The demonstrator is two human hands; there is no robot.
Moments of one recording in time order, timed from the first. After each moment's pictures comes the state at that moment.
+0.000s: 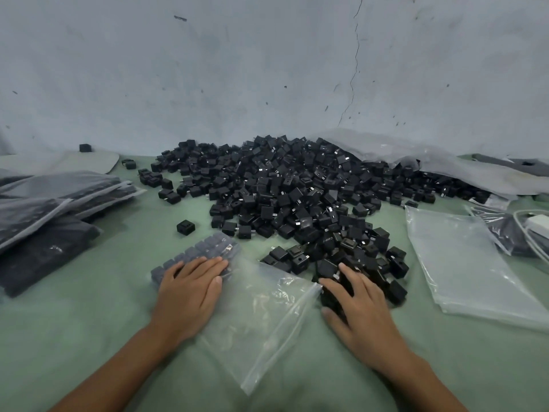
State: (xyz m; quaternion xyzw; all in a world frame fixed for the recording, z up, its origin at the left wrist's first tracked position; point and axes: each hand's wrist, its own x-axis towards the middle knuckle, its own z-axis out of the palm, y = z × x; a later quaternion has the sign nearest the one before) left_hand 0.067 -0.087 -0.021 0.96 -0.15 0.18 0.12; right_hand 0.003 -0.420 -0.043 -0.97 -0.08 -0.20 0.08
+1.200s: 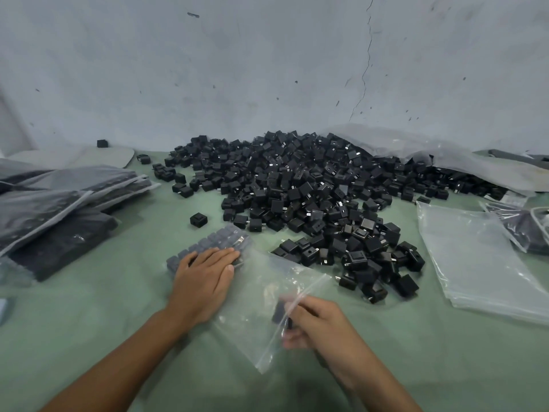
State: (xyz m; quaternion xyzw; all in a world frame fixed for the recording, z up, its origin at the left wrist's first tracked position) left_hand 0.072 -0.087 -0.025 0.97 -0.13 0.15 0.13; right_hand -0.029 -0.323 -0.003 -0.67 0.03 0.11 0.74
